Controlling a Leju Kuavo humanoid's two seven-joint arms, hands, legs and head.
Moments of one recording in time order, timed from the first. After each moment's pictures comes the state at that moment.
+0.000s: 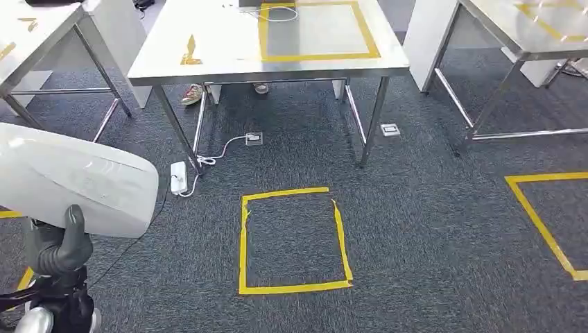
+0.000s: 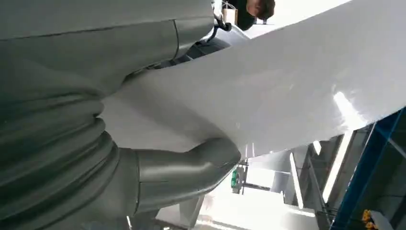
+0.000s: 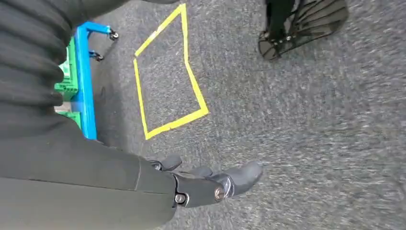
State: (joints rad) left arm 0.01 0.02 0.10 -1.64 0.40 -0.54 -0.39; right arm -0.06 0.10 -1.04 -0.17 0.95 0.13 0.01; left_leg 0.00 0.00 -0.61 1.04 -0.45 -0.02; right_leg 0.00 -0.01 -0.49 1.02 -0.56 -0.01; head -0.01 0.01
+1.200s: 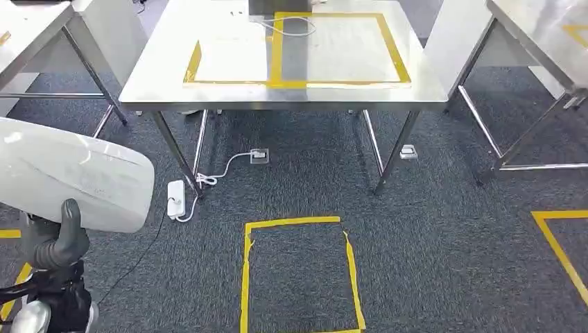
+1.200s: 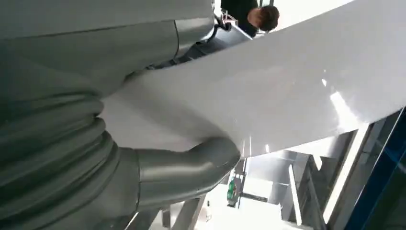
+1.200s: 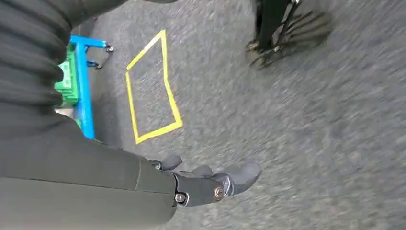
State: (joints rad) left arm -0.03 0.03 0.10 -1.62 0.40 -0.55 -0.39; right arm -0.07 0.10 -1.05 -0.17 0.95 0.13 0.02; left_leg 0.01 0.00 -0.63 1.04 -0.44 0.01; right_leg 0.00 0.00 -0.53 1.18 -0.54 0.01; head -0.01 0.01
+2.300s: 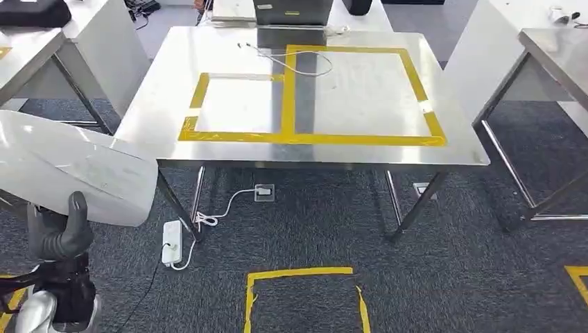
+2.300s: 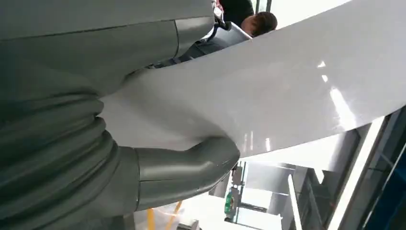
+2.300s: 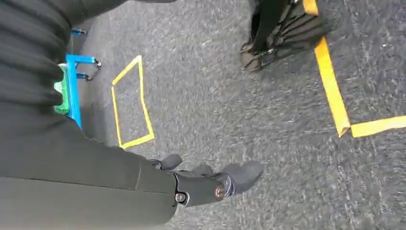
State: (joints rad) left arm -0.06 0.04 0.09 -1.57 0.39 -0.53 -0.40; right arm -0.07 0.10 -1.05 -0.17 0.95 0.11 0.05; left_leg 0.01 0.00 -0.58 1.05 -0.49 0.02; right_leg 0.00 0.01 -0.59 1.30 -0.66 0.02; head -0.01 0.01
